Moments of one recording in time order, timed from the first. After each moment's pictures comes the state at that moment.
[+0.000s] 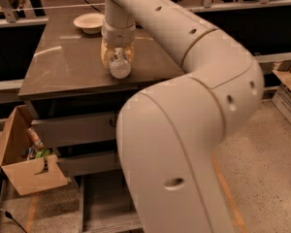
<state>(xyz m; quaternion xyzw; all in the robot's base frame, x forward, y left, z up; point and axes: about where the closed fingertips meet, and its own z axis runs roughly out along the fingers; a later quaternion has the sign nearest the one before) 0.730 0.085 0.860 -0.16 0.98 0.08 0.10</state>
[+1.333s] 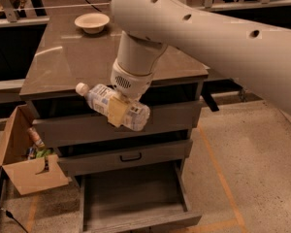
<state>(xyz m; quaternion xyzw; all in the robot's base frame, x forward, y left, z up) 0.510 0.049 0.848 -0.50 0.85 0.11 0.08</state>
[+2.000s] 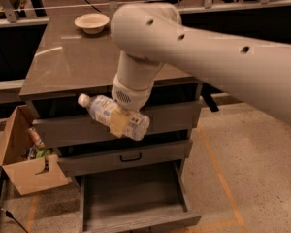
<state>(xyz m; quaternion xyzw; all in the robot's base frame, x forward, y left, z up) 0.507 0.052 0.817 -0.51 0.85 0.10 0.08</state>
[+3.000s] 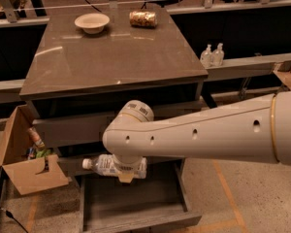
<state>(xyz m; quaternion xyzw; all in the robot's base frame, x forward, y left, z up) 0.487 0.054 0.623 -0.67 0.73 -0.03 0.11</state>
